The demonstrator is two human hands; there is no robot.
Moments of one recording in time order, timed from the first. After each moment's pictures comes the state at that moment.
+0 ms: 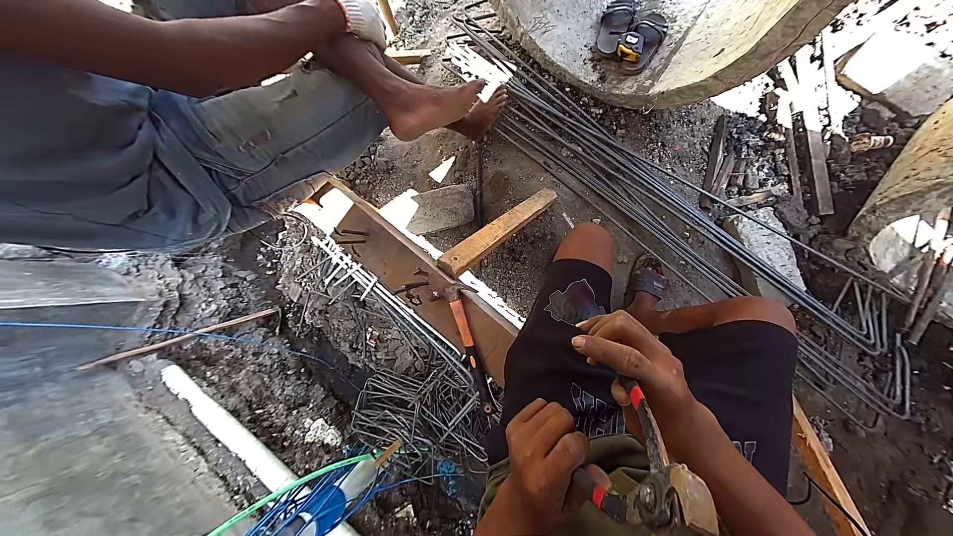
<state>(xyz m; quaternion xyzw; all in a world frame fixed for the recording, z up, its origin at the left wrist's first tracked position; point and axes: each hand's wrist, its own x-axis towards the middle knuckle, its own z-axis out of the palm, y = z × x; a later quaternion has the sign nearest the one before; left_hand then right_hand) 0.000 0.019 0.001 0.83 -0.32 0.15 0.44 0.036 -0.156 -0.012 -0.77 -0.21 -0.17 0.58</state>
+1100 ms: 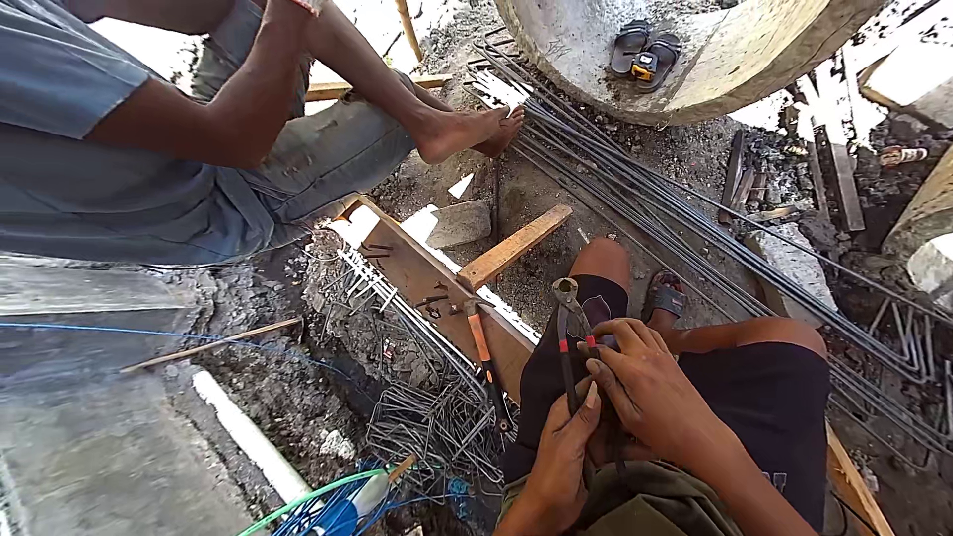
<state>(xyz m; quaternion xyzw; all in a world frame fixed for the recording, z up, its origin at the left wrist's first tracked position) 0.011 0.000 0.025 0.44 0.22 -0.35 0.80 0.032 -0.155 -0.012 -0.91 -0.10 0.11 0.39</state>
